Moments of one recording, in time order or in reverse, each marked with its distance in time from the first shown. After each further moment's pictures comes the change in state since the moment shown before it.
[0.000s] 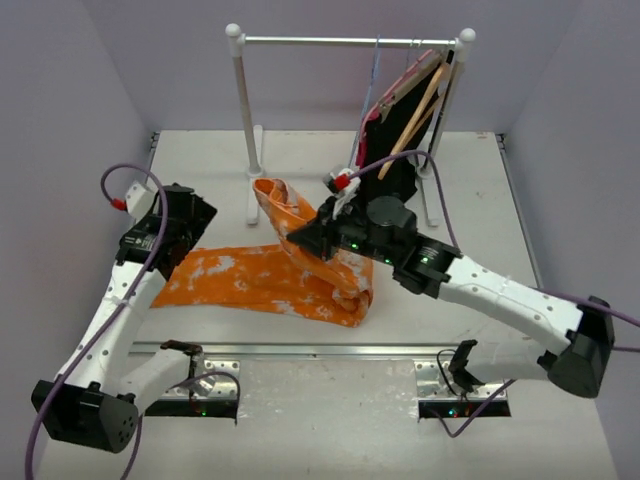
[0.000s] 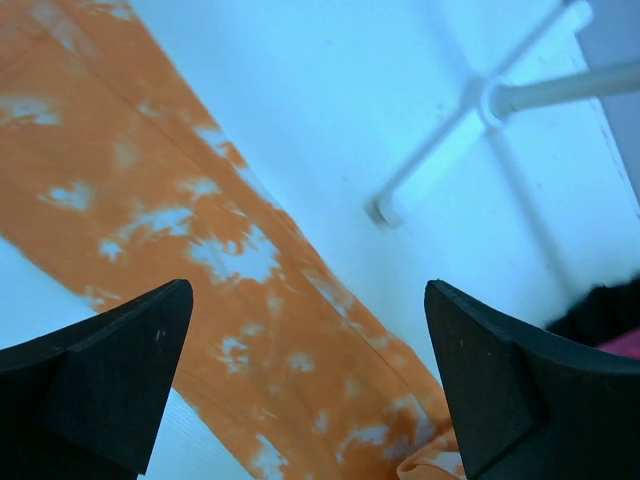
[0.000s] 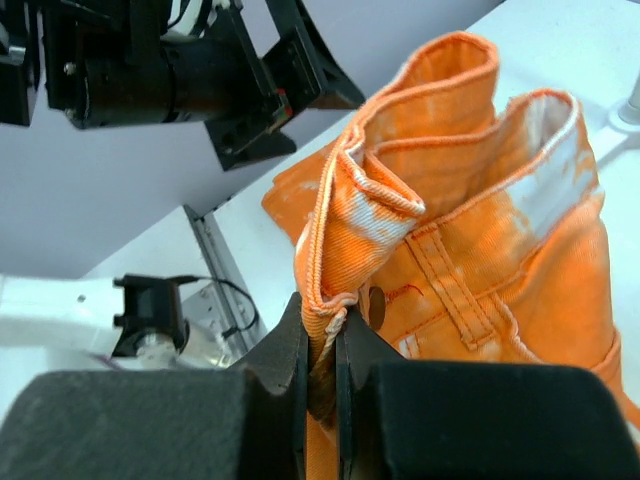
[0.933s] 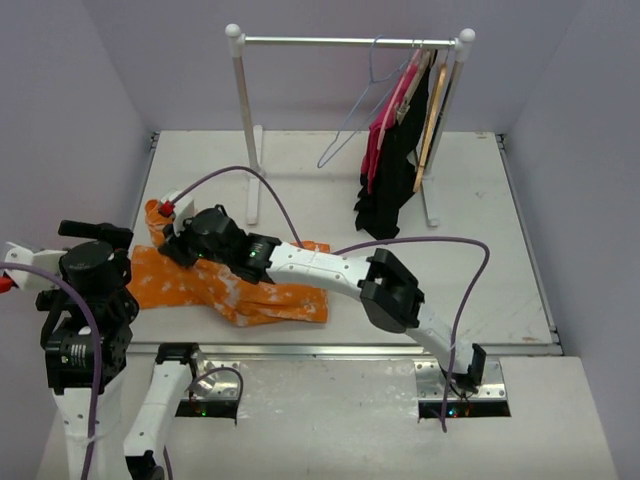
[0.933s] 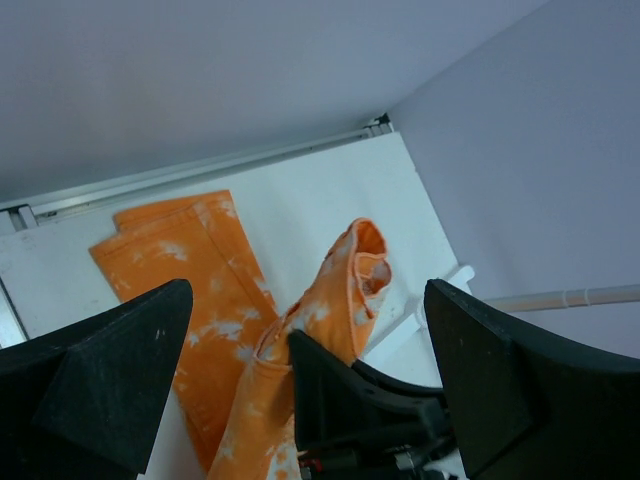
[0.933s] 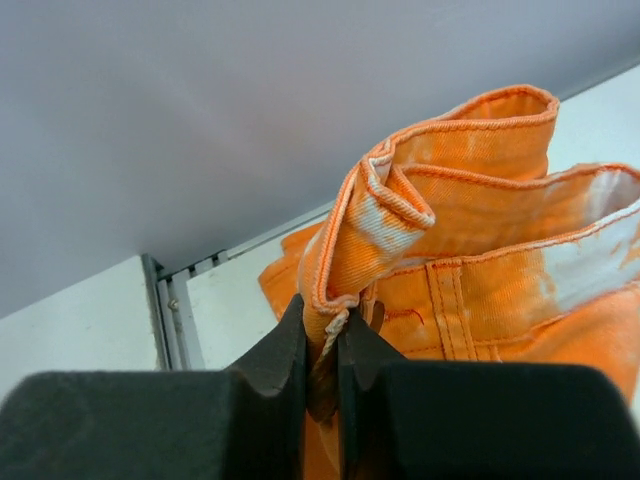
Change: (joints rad) left arm 0.215 -0.396 0.230 -0.272 -0.301 0.084; right arm 0.246 1.084 0.990 0.049 0.156 -0.156
